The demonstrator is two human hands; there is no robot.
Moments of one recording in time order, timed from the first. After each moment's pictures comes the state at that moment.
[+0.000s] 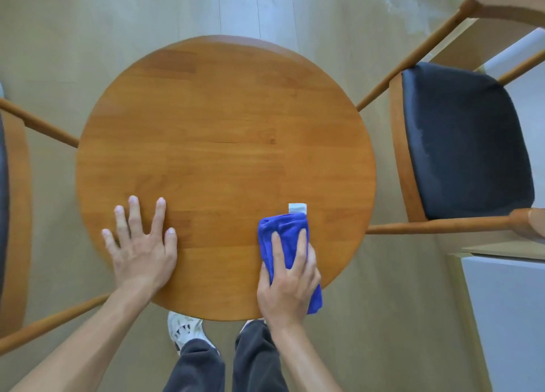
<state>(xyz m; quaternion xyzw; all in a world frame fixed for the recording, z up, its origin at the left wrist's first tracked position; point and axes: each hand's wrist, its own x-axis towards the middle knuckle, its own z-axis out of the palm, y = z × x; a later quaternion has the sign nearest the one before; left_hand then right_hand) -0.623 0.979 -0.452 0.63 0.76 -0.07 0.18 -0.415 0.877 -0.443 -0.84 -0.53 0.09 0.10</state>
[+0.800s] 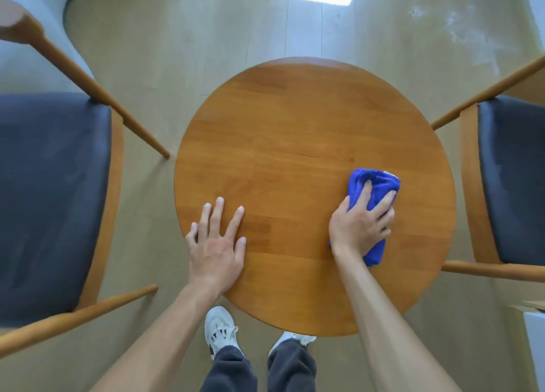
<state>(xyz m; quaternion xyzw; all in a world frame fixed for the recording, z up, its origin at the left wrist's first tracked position) -0.655 0.977 -0.450 0.70 0.69 -0.03 0.19 -0.426 1.024 -0.451 -0.91 -0.39 0.04 0.11</state>
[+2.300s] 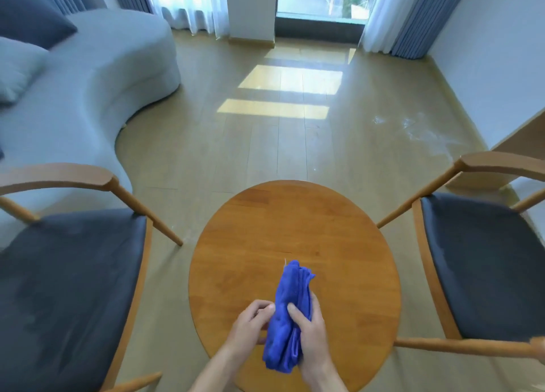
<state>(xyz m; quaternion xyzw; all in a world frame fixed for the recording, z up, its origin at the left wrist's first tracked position) -0.588 0.992 -0.274 0.32 0.61 0.20 0.70 -0.460 0.977 -0.280 -0.57 -0.12 0.63 0.51</state>
